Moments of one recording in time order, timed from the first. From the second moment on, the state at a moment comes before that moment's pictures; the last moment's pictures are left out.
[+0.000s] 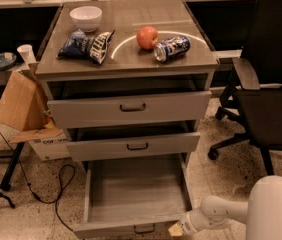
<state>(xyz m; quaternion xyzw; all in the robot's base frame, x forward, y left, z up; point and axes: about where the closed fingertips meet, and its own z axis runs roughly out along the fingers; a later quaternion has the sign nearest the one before) 0.418 -0.153 0.164 -0.26 0.92 0.29 0.07</state>
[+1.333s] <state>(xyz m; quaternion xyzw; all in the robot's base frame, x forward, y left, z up) 0.477 -0.130 0.182 -0.39 0.89 0.23 0.09</state>
